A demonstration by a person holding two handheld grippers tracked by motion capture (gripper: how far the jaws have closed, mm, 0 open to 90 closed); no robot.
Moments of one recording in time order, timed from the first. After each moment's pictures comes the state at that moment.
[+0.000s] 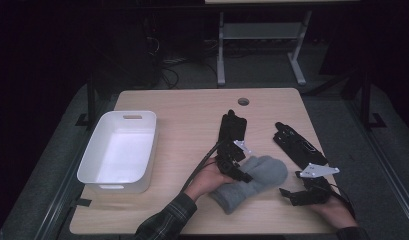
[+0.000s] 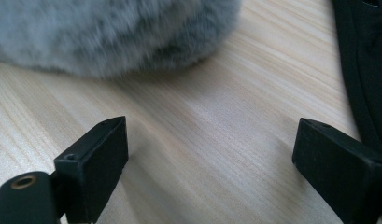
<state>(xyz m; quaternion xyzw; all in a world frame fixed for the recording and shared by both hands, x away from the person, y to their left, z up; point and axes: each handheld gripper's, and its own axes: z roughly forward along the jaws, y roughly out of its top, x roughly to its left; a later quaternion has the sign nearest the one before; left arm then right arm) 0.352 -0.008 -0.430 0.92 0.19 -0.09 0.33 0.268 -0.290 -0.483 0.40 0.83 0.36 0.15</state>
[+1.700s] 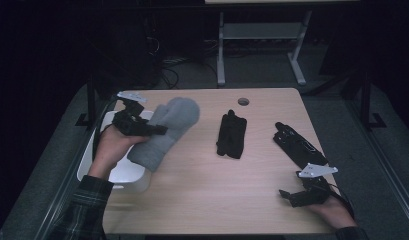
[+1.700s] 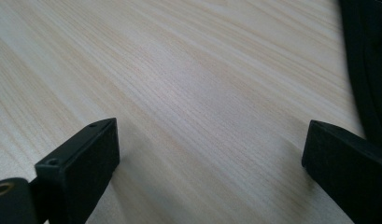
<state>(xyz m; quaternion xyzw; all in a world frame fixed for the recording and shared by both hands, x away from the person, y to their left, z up) 0.373 0.243 -0.293 0.84 0.38 0.05 0.39 0.269 -0.288 -0.483 0.40 0.83 0.36 0.15</state>
